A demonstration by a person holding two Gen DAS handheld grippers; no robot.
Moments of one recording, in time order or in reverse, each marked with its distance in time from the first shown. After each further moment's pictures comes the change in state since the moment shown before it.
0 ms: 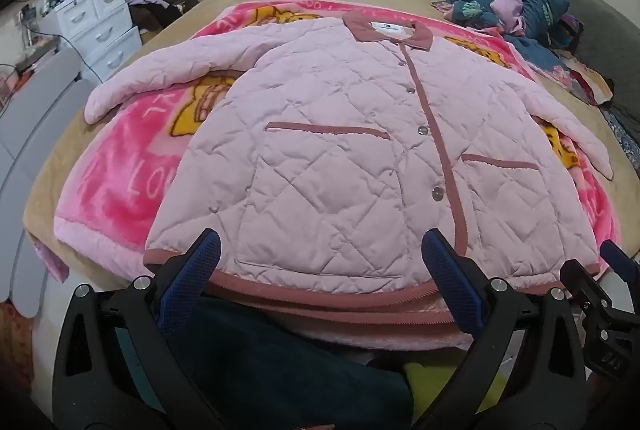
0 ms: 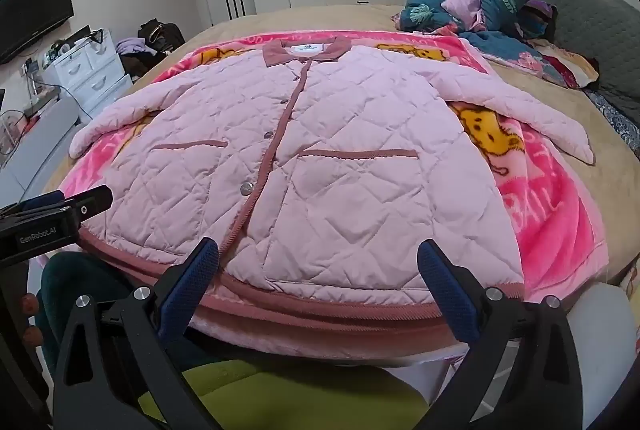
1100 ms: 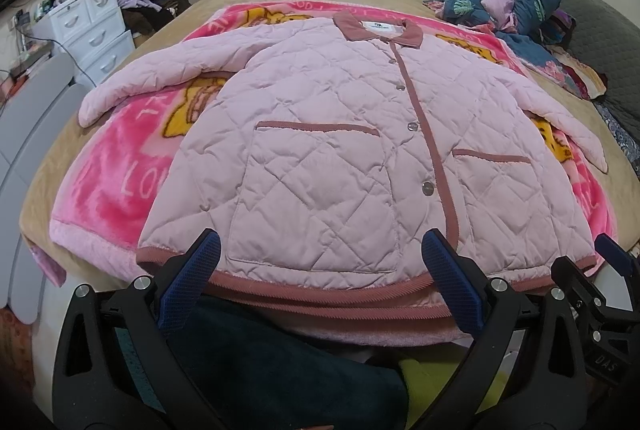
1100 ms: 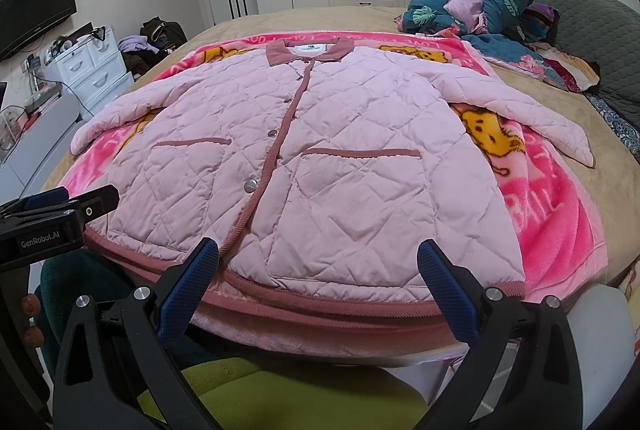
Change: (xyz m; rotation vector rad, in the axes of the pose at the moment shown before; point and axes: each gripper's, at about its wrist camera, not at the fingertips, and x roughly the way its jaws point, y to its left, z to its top) left arm -0.002 -0.007 -0.003 0.018 -0.008 -0.027; right arm -0.002 0.006 -0.003 -0.017 -0.008 -0.014
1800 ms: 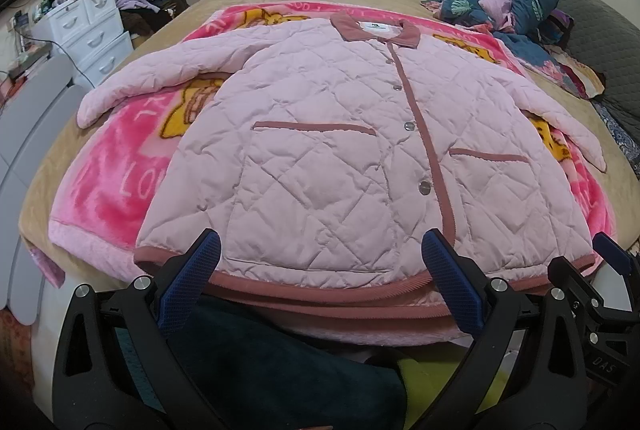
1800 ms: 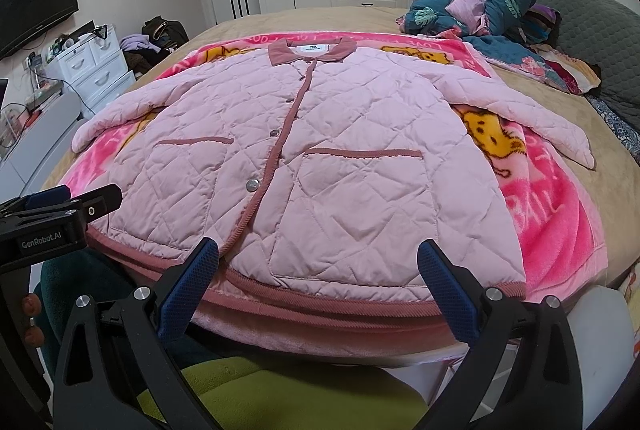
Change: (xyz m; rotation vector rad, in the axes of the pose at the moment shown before) left arm -0.001 -0.001 -0.002 0.004 -0.002 -0.005; right arm -0.001 0.003 -0.003 -0.004 0.000 0.002
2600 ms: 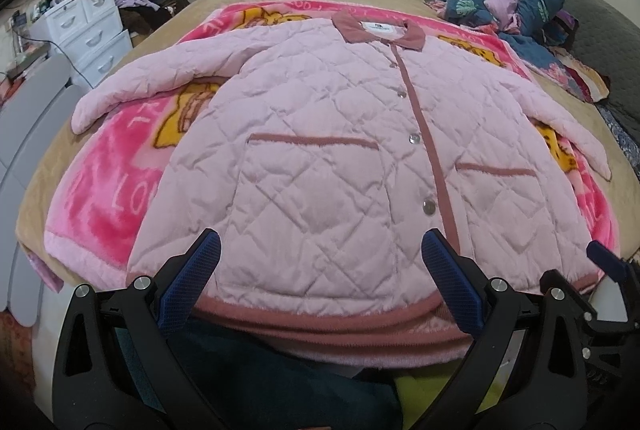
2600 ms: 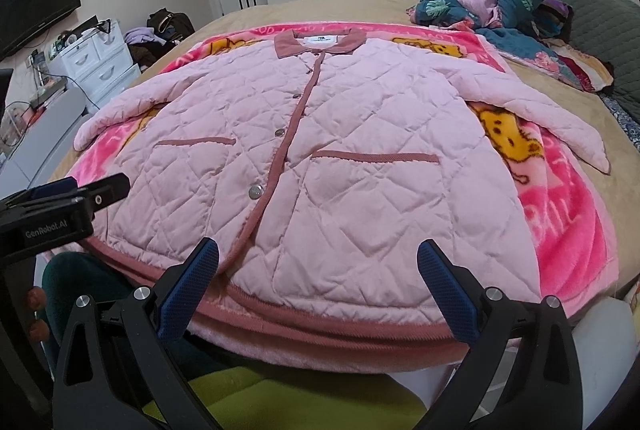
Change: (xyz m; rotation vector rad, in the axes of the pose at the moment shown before) left arm 0.017 -0.004 0.023 -0.010 0.012 0.007; right arm 0.028 -0.004 0.020 -0.008 0.054 0.048
